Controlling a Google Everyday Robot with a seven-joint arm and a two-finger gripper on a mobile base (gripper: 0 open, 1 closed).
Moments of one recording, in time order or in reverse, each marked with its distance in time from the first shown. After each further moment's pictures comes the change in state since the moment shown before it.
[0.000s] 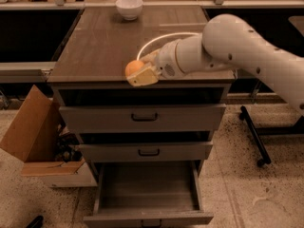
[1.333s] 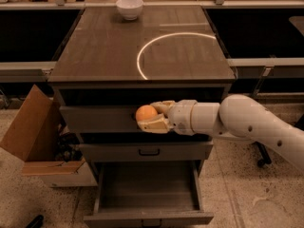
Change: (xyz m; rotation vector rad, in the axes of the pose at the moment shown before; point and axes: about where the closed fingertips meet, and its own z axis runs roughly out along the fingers) arm 0.121 0.067 0.003 0.006 -0.138 0.143
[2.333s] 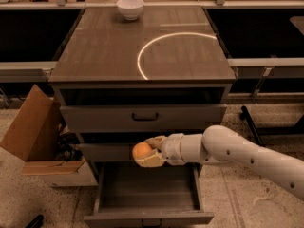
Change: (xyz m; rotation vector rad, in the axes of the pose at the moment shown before) arm 0.130 0.038 0.053 -0.148 0.119 0.036
